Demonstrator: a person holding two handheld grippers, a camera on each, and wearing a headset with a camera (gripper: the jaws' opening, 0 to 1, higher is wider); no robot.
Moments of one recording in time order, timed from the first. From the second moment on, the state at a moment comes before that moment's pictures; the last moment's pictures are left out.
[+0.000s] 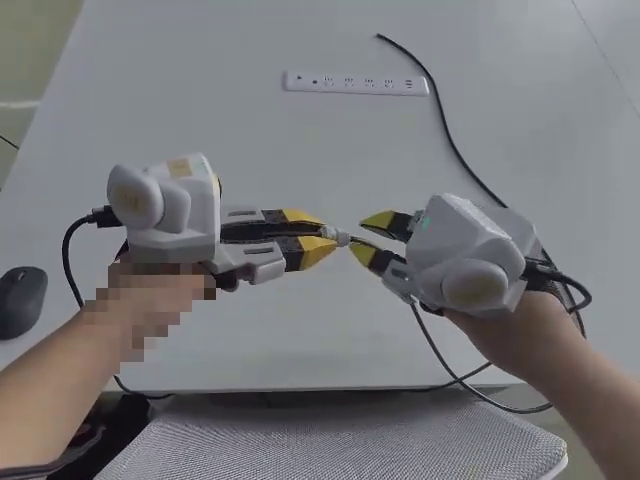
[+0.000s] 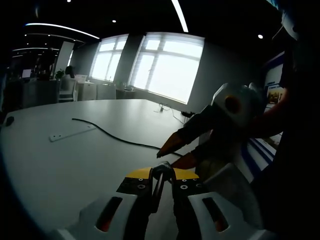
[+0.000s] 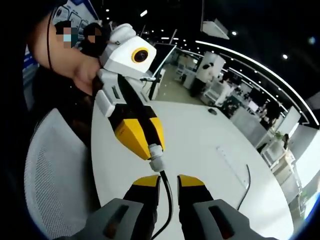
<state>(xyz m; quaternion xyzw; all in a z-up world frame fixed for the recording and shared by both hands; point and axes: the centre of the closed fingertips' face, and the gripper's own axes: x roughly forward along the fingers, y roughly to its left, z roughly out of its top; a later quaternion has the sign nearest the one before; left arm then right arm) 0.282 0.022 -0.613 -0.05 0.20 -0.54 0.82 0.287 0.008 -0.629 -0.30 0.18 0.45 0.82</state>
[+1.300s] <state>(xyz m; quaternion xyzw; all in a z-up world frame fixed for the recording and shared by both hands) 0.283 0.021 -0.618 -0.05 0.21 -0.52 0.83 0.283 0.016 -0.639 -0.34 0.15 0.51 0.77</state>
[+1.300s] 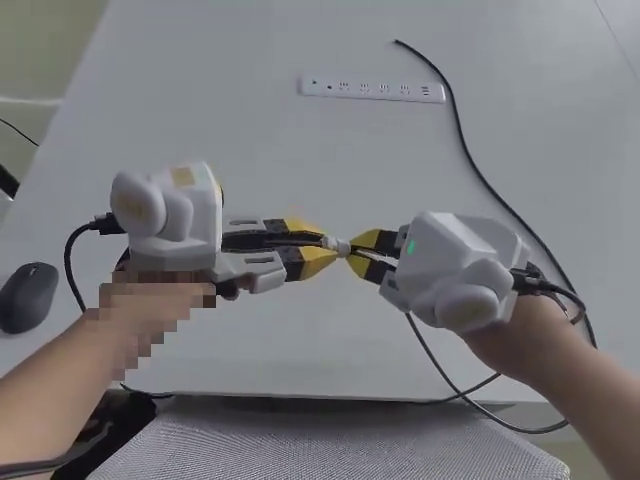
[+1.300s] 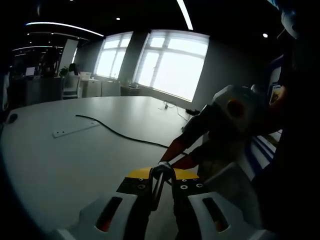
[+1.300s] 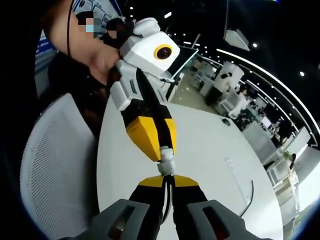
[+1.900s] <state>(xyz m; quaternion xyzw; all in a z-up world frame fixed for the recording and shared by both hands) 0.282 0.020 -0.615 -0.05 0.21 -0.51 0.83 0.291 -0.008 -0.656 -0.30 0.20 0.49 0.79</state>
